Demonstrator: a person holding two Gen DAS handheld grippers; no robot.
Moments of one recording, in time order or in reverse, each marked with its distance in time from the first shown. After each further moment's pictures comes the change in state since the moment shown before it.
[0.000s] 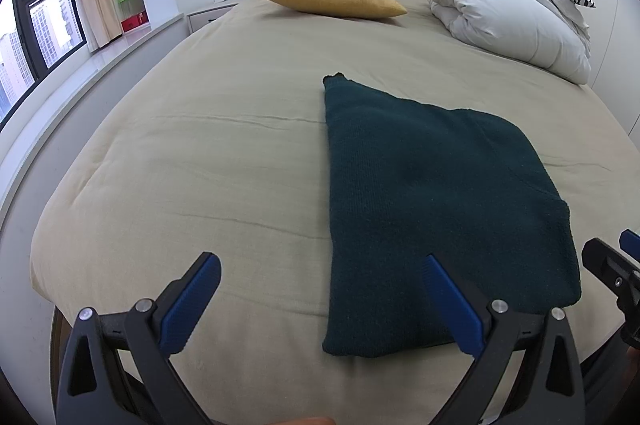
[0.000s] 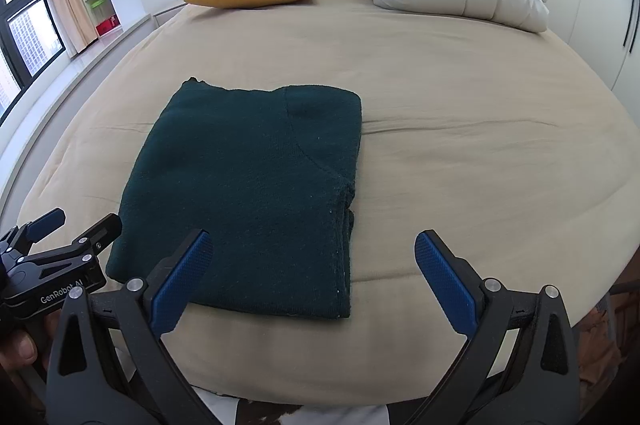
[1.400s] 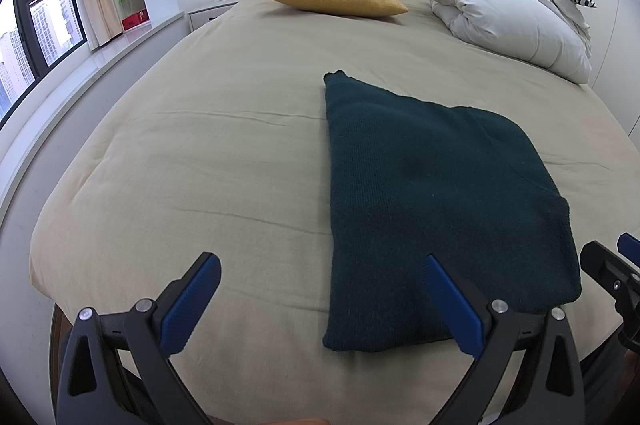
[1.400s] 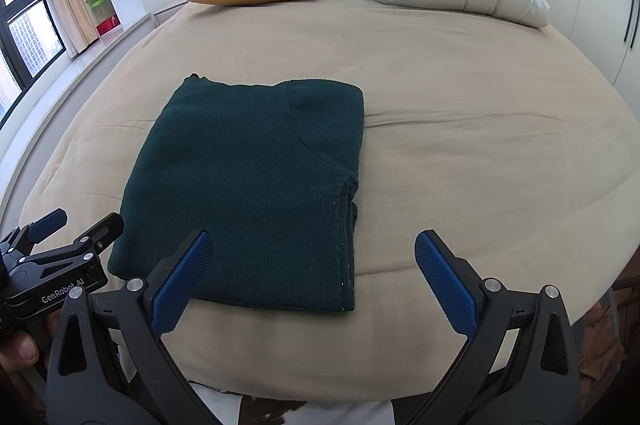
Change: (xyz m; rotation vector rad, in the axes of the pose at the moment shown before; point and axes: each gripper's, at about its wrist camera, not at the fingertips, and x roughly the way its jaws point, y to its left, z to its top) left arm 0.000 0.002 -0.001 0.002 0.002 -0.002; right arm 0.000 0.002 -0.005 0.001 0.007 0.007
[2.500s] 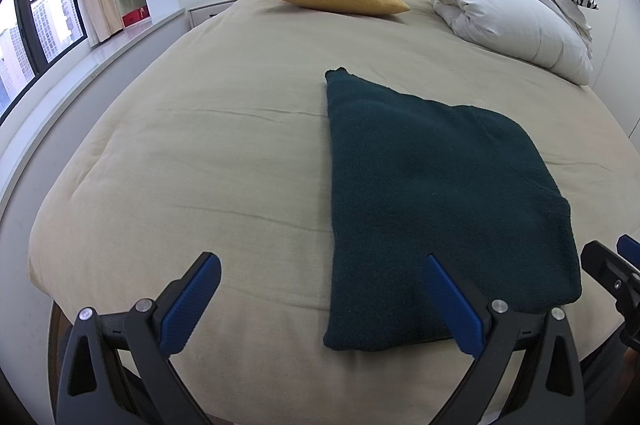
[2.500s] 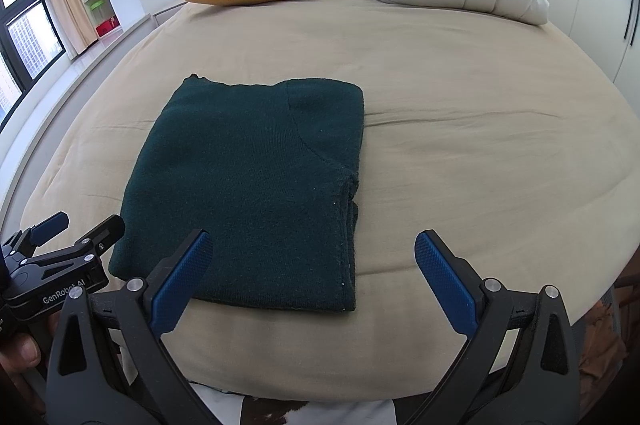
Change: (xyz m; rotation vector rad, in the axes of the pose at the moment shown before) left arm 0.002 0.001 -0.006 -0.004 0.006 0.000; right arm 0.003 -0.001 0.000 0.007 0.003 0.005
